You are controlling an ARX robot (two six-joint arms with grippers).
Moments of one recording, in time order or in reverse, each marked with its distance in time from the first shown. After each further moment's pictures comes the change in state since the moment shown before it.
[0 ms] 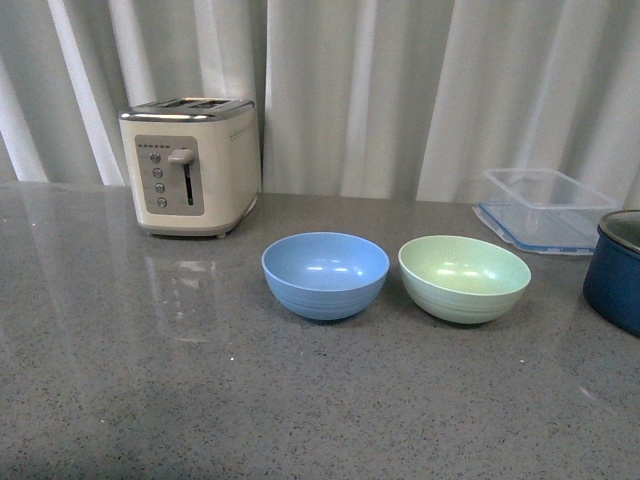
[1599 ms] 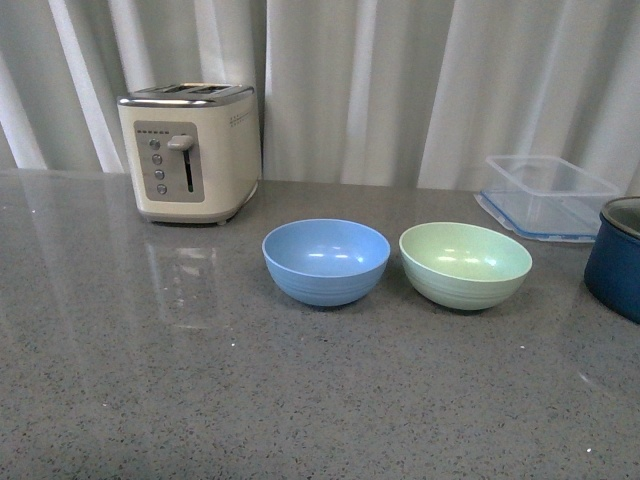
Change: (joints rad) left arm 0.071 -0.828 -0.160 -0.658 0.062 0.000; right arm 0.000 0.000 0.000 0.000 0.000 0.000
